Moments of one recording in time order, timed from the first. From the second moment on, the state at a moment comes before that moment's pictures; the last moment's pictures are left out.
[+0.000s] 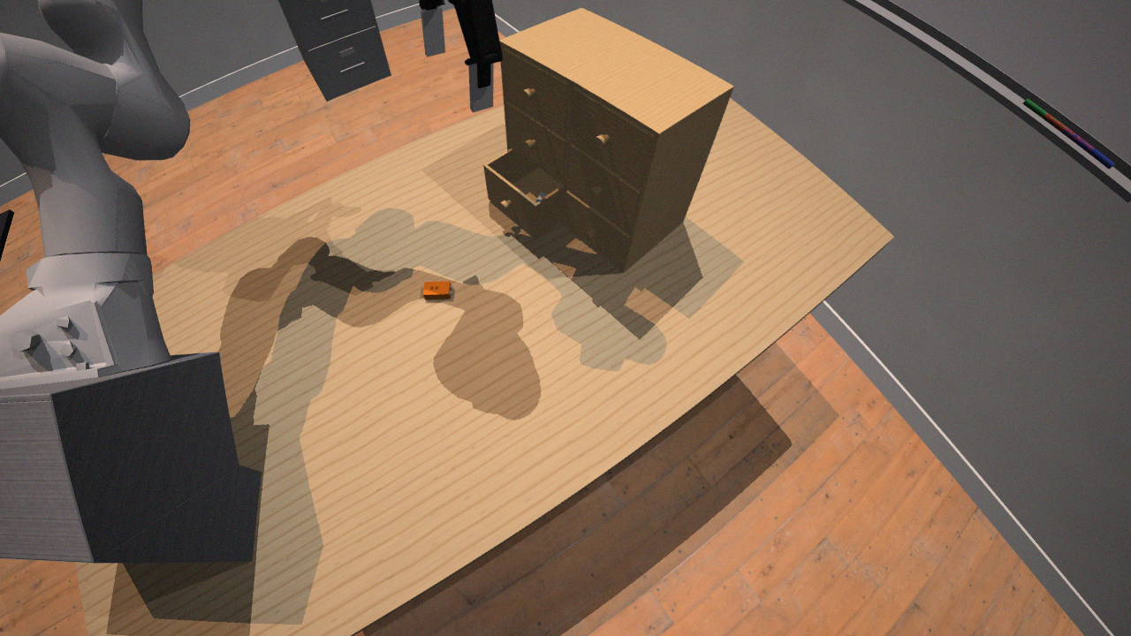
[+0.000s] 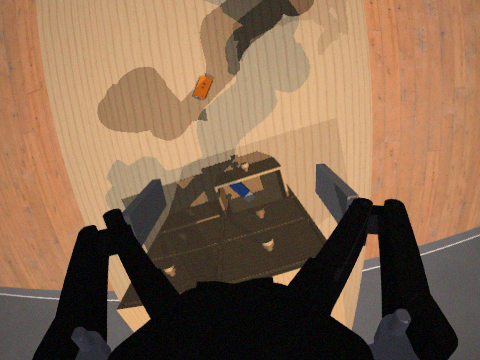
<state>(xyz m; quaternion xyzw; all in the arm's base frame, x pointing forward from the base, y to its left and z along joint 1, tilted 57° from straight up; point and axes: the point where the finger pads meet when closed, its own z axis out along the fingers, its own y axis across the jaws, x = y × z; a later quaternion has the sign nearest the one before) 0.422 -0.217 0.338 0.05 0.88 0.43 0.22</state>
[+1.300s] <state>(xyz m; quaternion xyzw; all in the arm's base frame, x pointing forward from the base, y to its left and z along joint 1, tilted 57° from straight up) 0.355 -0.243 0.339 -0.01 0.88 0.38 0.29</state>
